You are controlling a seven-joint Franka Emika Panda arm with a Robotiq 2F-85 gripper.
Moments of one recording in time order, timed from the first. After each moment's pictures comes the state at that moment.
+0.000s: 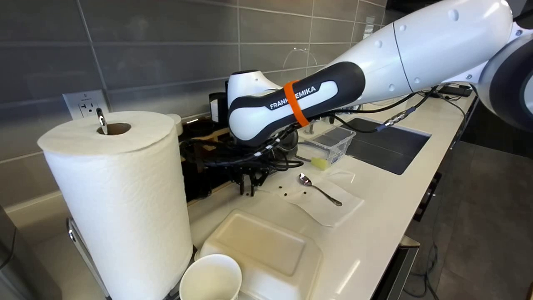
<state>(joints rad) 0.31 0.78 0.05 -1.28 -0.06 2.07 1.14</state>
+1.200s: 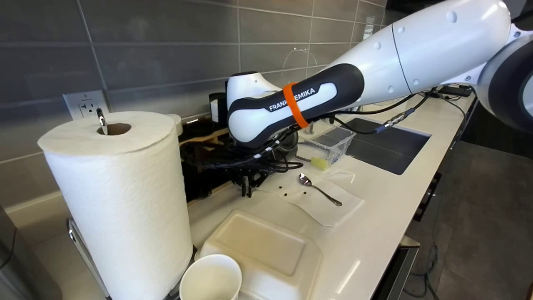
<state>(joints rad) 0.32 0.79 0.05 -1.28 -0.06 2.07 1.14</state>
